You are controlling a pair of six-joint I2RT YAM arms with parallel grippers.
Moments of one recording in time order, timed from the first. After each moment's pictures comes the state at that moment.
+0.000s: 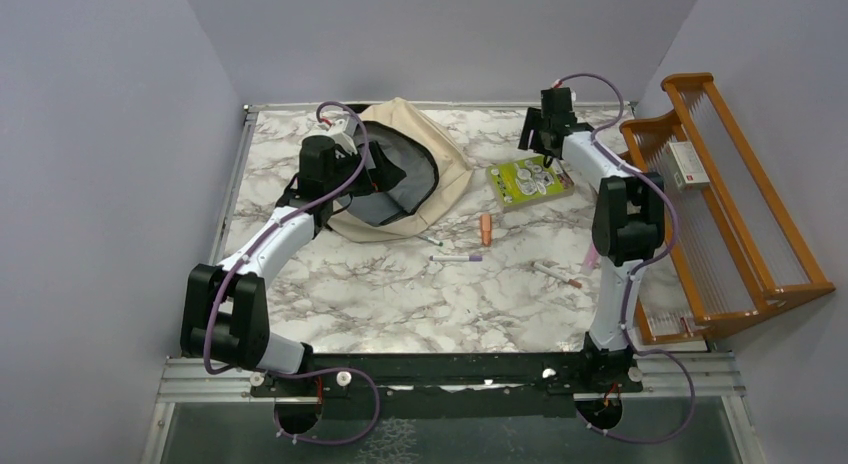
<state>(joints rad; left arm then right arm) -0.24 1.43 0.94 0.10 0.41 -0.51 0.16 2.09 1.67 -0.33 0.21 0.29</state>
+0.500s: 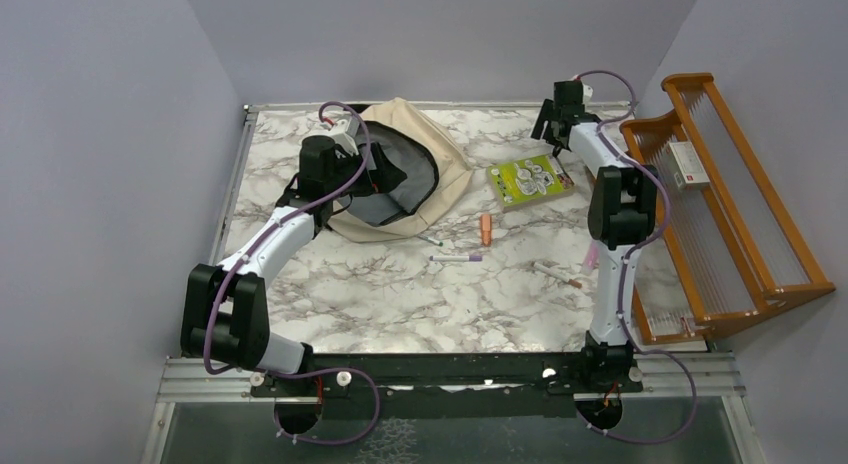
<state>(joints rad) -0.24 1.43 0.94 0.09 0.43 -0.47 0.06 2.30 1.91 -0.38 0.27 0.35</state>
